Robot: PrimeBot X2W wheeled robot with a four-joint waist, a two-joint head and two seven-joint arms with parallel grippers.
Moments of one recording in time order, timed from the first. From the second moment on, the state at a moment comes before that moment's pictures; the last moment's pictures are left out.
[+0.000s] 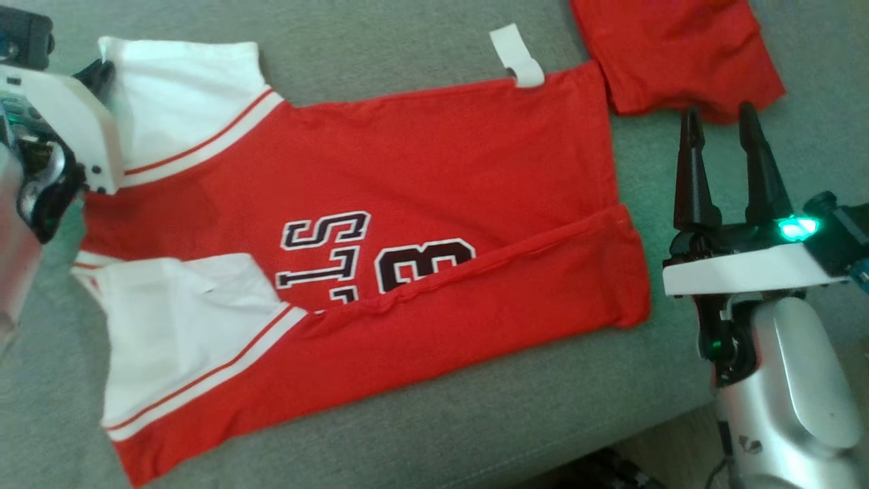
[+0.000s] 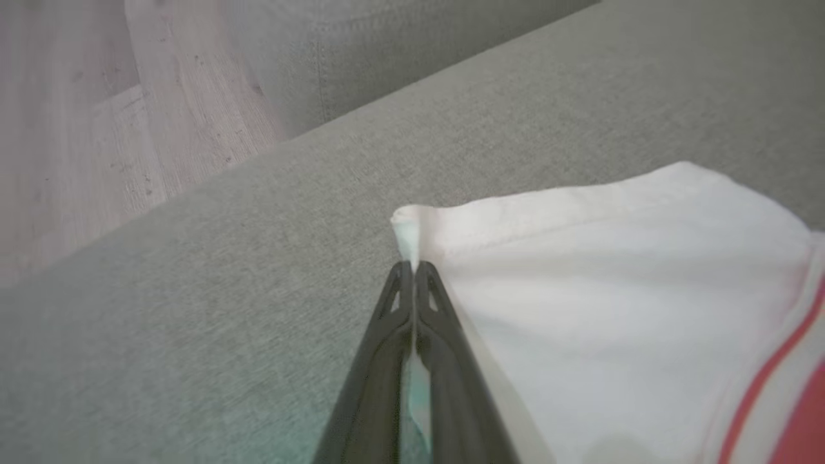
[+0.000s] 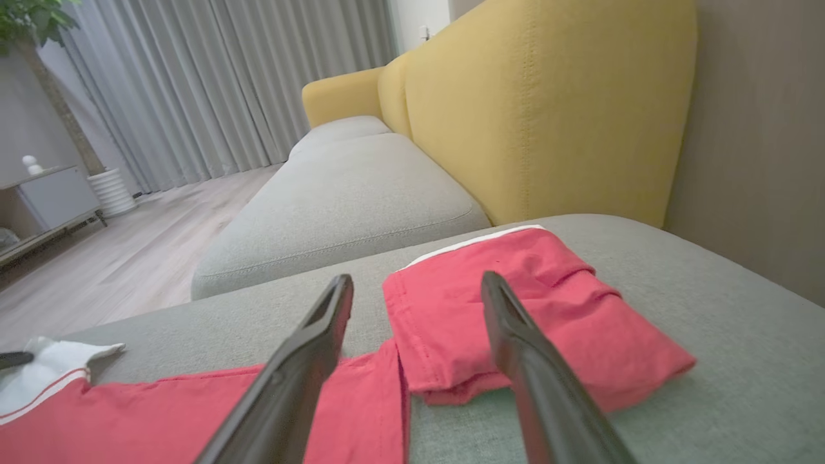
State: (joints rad) left arm -1.07 0.55 -0.85 0.87 -0.79 -0.13 0.30; right arm -0.32 -0.05 0.06 0.17 0.31 0.13 -0.22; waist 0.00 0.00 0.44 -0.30
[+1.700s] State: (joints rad) left arm -0.88 0.52 -0.94 0.36 -0.69 0.00 -0.03; right arm -0.75 -0.26 0.10 0.89 0.13 0.13 0.20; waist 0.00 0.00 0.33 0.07
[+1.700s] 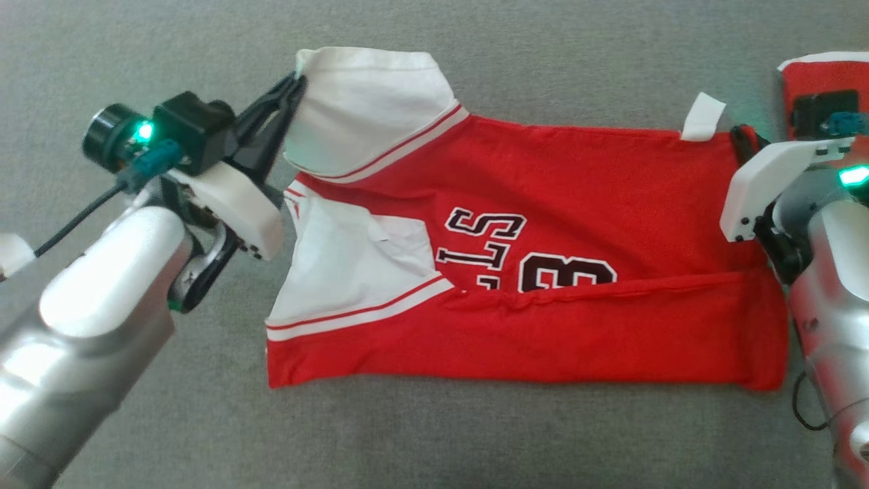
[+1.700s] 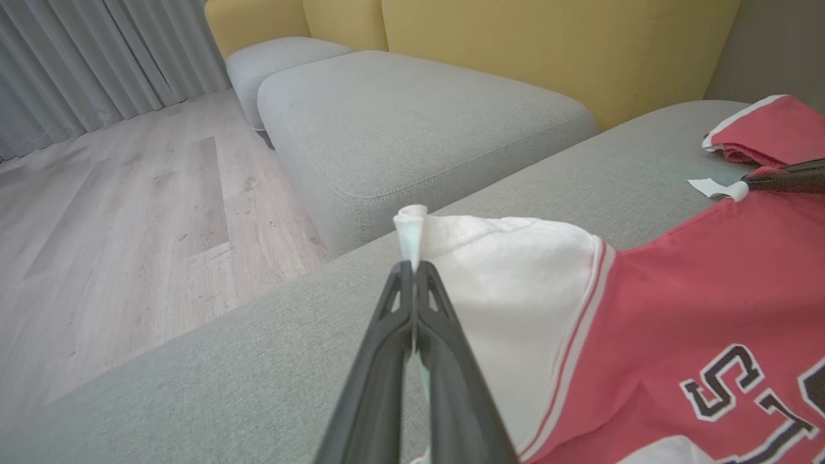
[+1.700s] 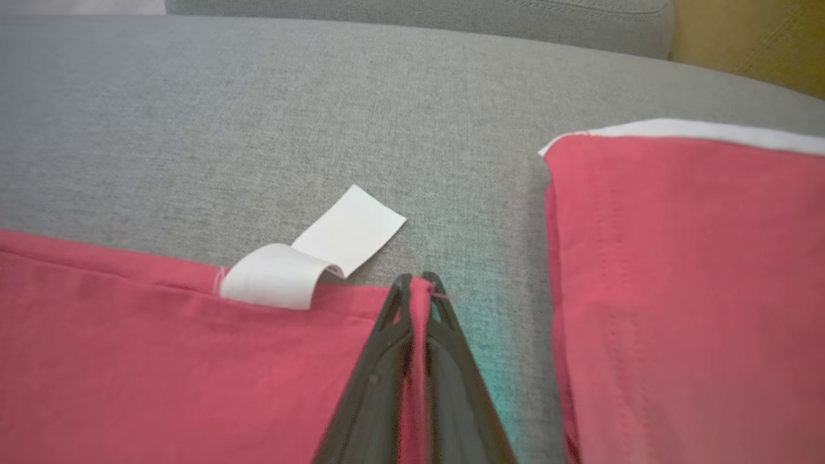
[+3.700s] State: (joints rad) left arm -0.76 0.59 -1.08 0.39 -0.69 -0.11 0.04; right arm -0.80 -0.57 0.81 0.80 0.67 0.13 0.06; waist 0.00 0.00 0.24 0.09
